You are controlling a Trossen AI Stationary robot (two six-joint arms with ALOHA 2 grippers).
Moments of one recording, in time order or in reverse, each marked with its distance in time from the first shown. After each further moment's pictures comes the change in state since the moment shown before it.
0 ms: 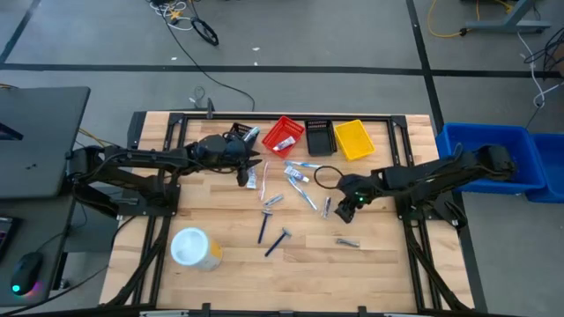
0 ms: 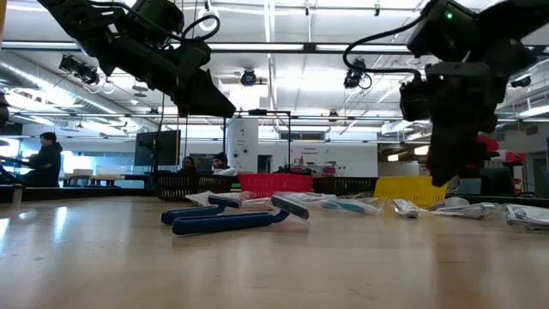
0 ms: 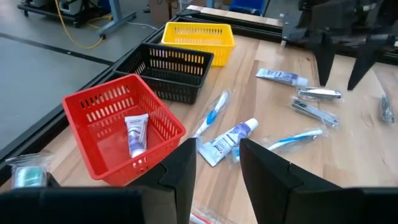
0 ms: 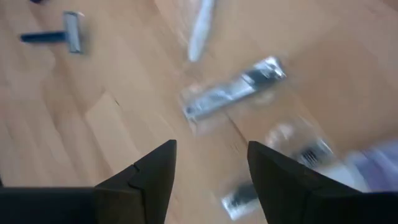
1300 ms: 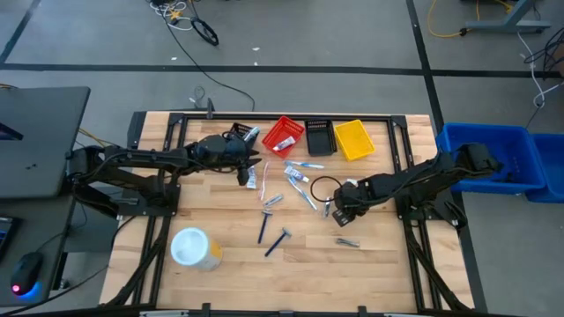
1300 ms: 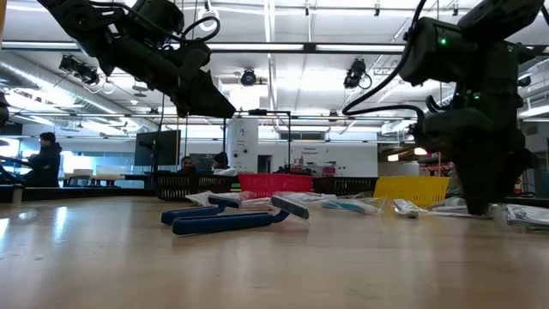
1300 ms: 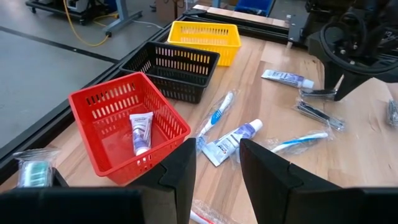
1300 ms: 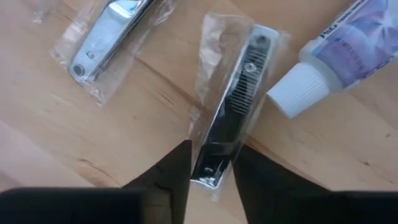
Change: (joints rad) left arm 0.001 0.001 0.000 -0.002 -0.024 -0.019; right arm 0.076 0.245 0.063 -0.175 0.055 0.330
